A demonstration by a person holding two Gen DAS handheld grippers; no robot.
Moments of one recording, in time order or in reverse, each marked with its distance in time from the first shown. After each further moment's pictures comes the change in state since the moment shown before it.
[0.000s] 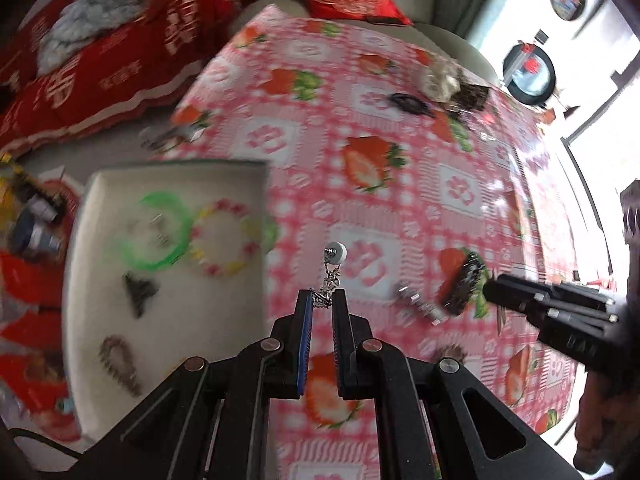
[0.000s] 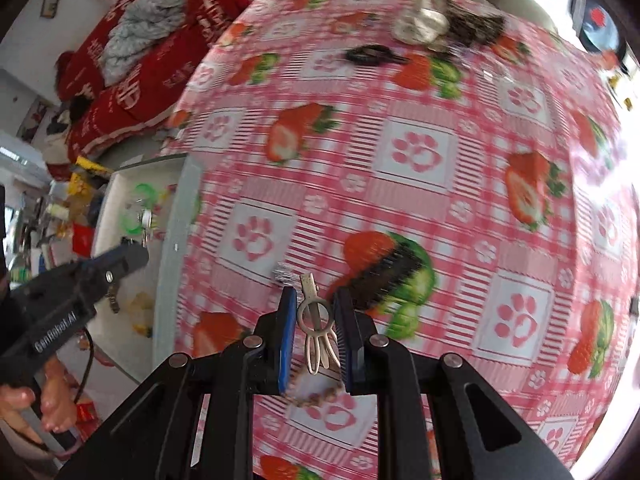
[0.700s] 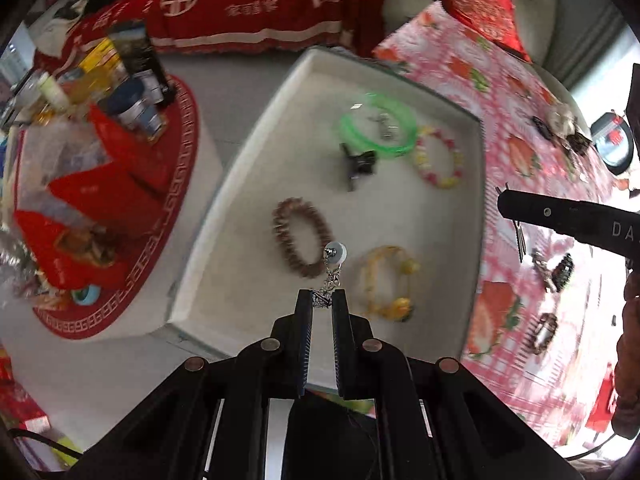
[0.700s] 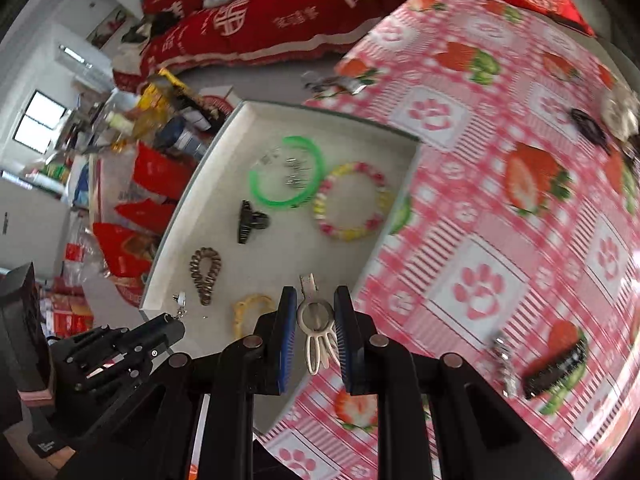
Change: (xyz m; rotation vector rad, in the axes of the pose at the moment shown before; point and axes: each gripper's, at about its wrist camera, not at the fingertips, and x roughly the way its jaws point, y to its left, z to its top) left arm -0.021 0.144 -0.099 -0.323 0.026 0.159; right arm 0.065 0.177 0.019 -0.331 0.125 0.144
